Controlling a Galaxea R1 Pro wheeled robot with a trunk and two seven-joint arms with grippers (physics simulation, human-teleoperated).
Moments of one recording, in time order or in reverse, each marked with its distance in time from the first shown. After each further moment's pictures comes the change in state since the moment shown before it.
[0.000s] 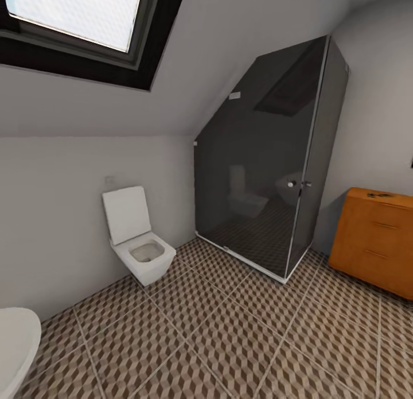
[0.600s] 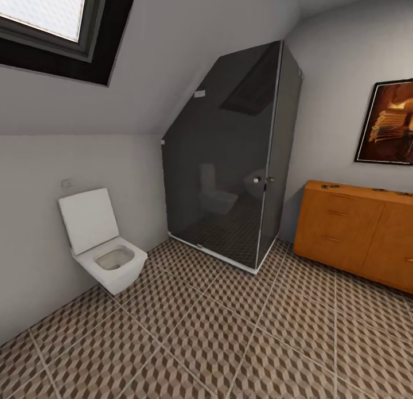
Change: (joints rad) left arm 0.000 -0.002 0.000 0.001 0.000 -0.001 0.001; right arm 0.000 0.000 0.000 0.000 0.000 0.000 0.000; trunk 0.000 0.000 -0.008
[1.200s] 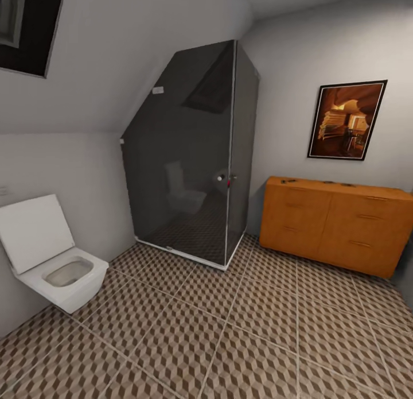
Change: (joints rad) left arm 0.000 0.000 0.000 0.000 0.000 -0.001 0.000; right arm 0.000 0.000 0.000 -0.001 0.001 -0.001 -0.001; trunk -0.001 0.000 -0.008
